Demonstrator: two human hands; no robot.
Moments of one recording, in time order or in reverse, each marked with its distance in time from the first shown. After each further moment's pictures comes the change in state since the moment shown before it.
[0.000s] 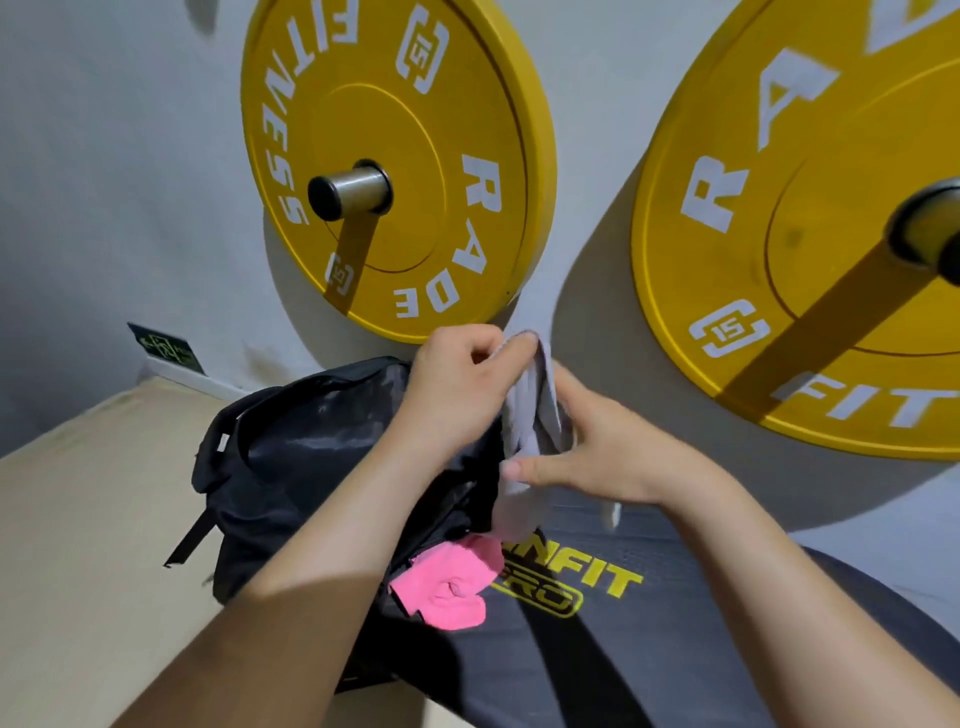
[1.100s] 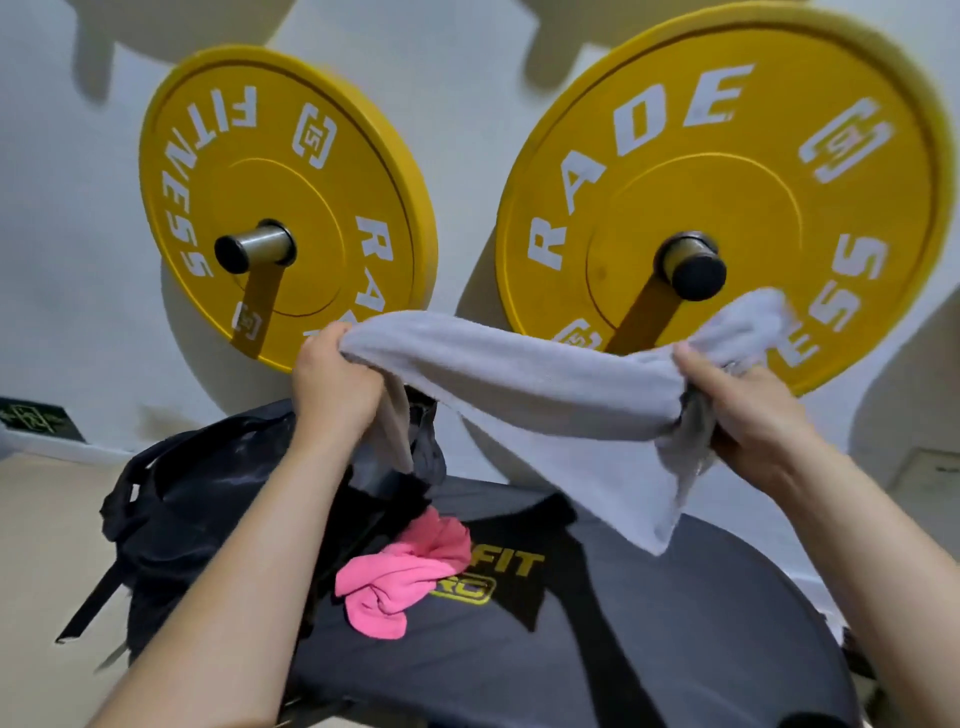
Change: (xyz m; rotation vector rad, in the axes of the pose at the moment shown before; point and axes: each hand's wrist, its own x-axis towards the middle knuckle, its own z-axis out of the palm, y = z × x) left_hand -0.003 0.022 -0.011 0.178 0.256 -0.109; right_hand -0.149 0.011 -0.108 0.744 0.832 0.351
